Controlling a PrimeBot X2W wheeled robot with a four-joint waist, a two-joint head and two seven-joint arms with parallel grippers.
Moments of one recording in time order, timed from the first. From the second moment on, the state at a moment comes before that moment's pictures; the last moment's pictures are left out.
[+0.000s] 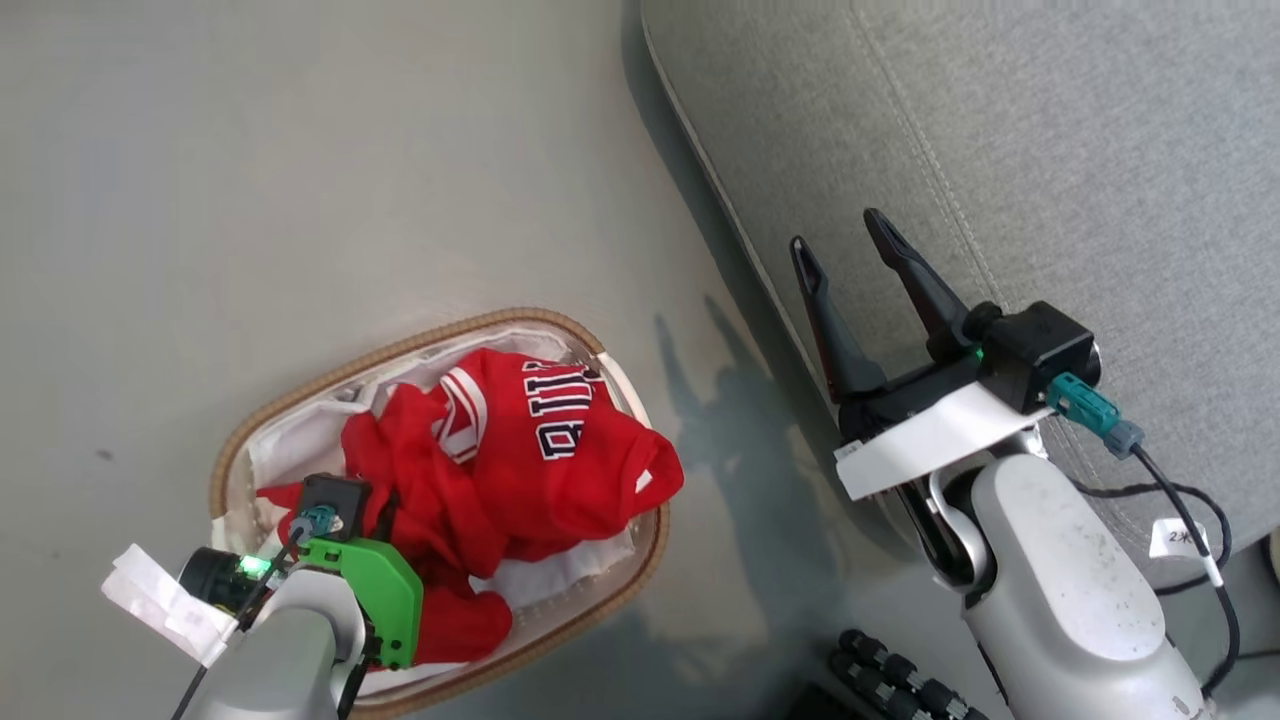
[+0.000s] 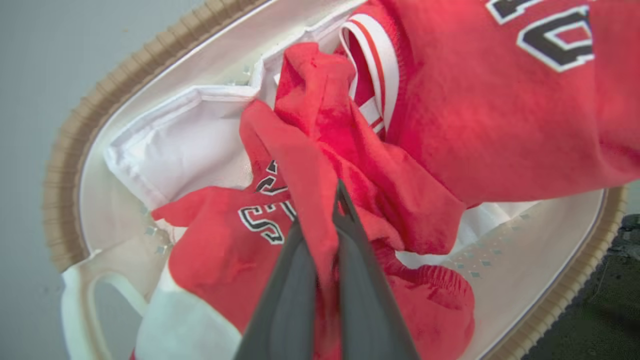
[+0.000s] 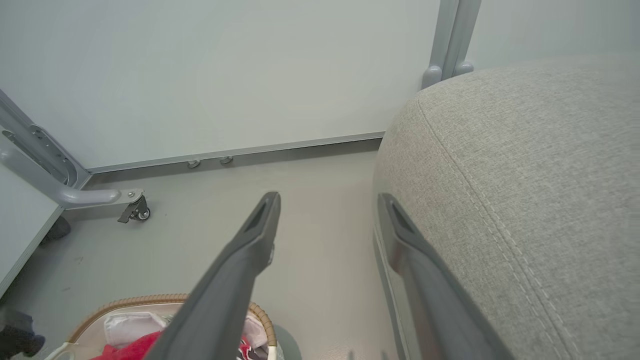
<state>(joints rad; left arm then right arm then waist) -0.60 0.17 -0.63 1.20 -0.43 -0.13 -0.26 -0.45 -0.05 0.27 0.21 0.28 0.13 -0.26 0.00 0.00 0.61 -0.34</state>
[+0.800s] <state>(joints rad) -0.27 0.08 -0.32 0.58 -0.30 -0.12 -0.26 -0.25 -0.05 0.18 0.29 0.22 0.13 -0.26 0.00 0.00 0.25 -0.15</state>
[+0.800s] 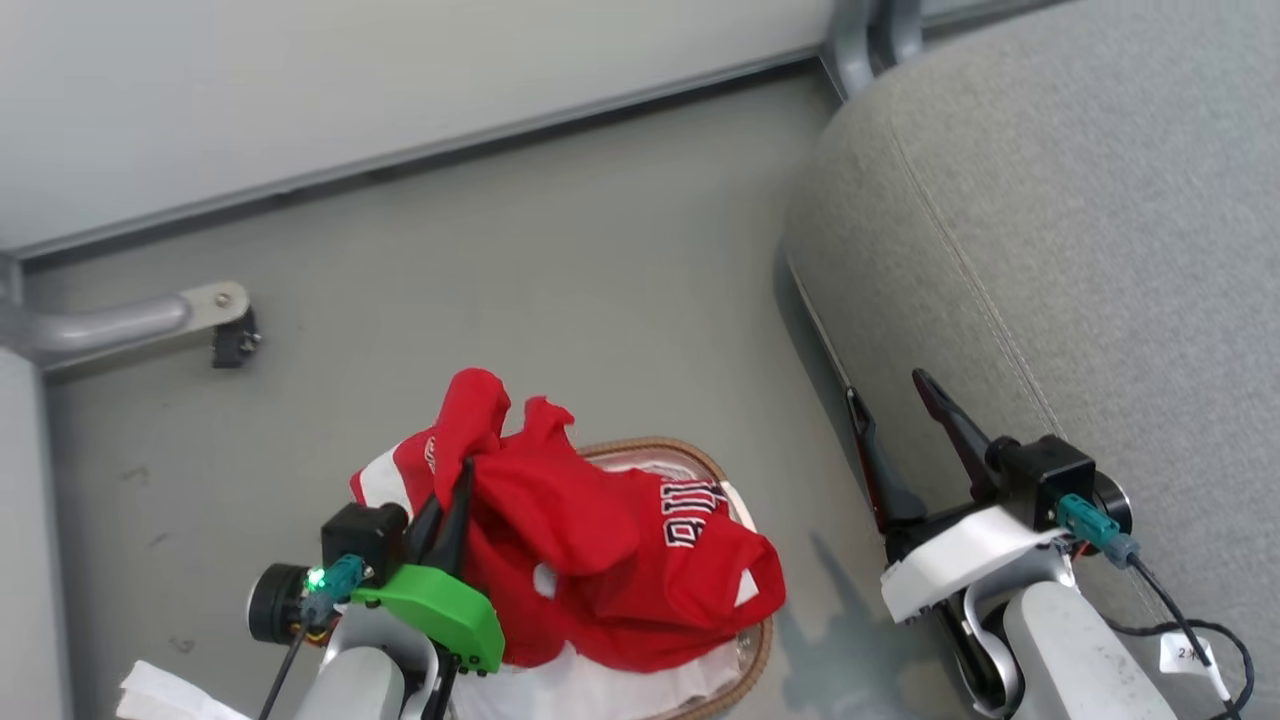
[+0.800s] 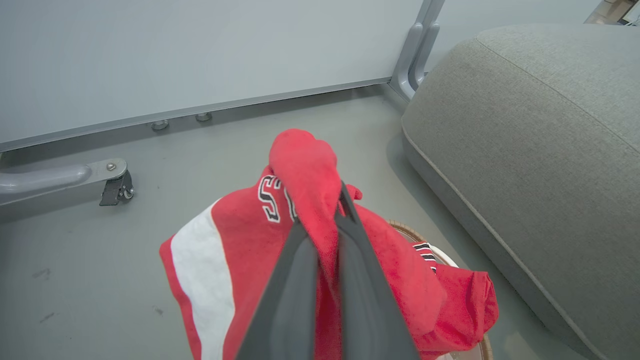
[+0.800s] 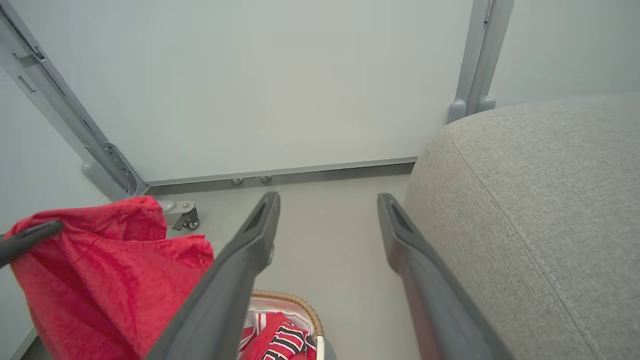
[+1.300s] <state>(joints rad) -0.26 0.05 -0.28 0.28 -0.32 -0.13 -0.26 -0.15 -0.05 0.22 0.33 0.21 0.13 -0.26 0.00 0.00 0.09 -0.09</state>
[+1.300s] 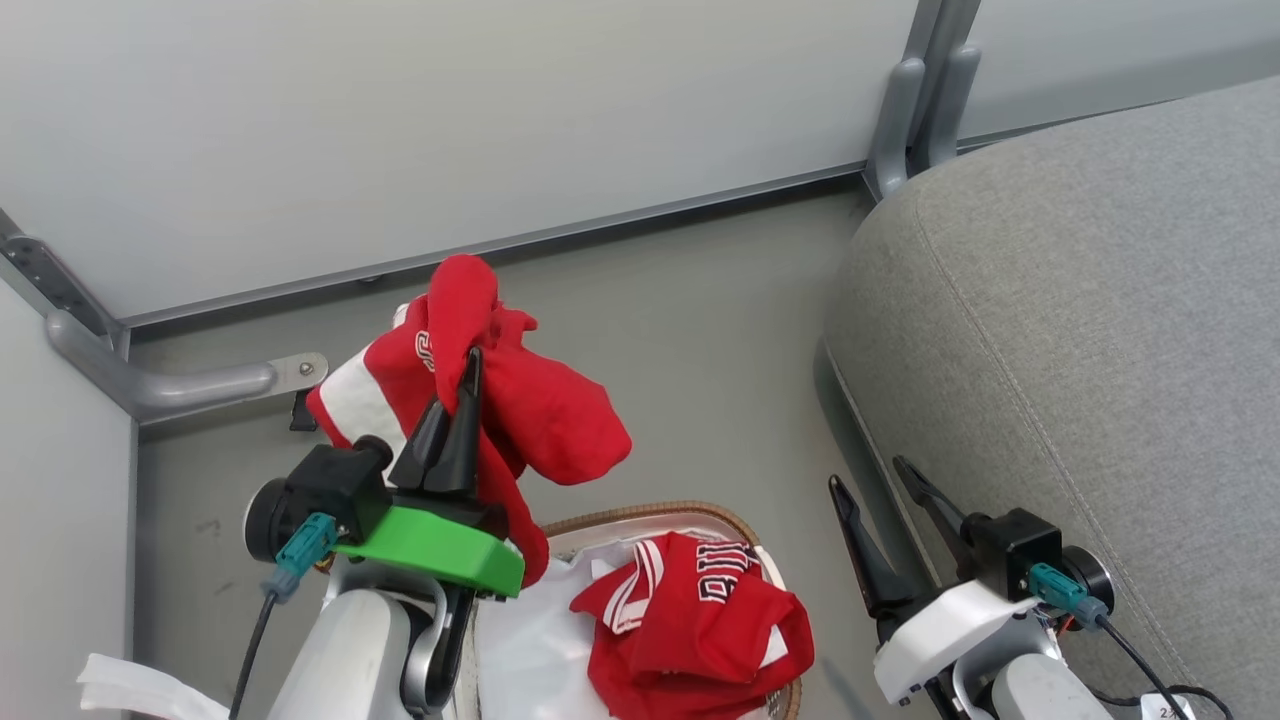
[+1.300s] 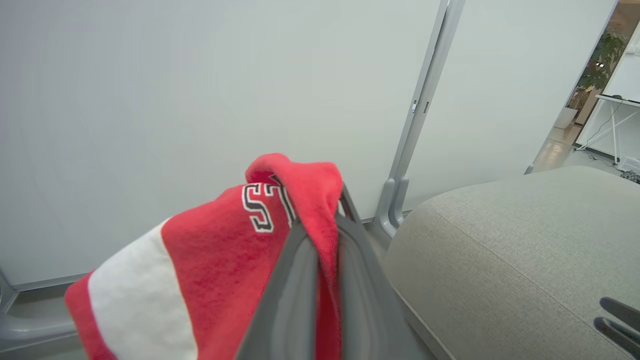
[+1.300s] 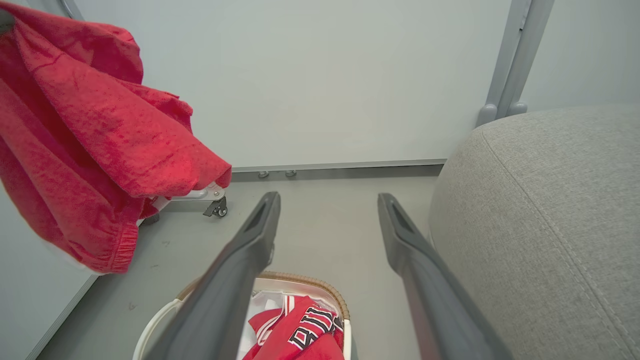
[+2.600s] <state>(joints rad) -0.32 0.05 -0.47 0.18 -0.40 -0.13 -0.26 -0.35 -0.06 0.58 0.34 0.18 0.13 -0.26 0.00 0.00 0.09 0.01</state>
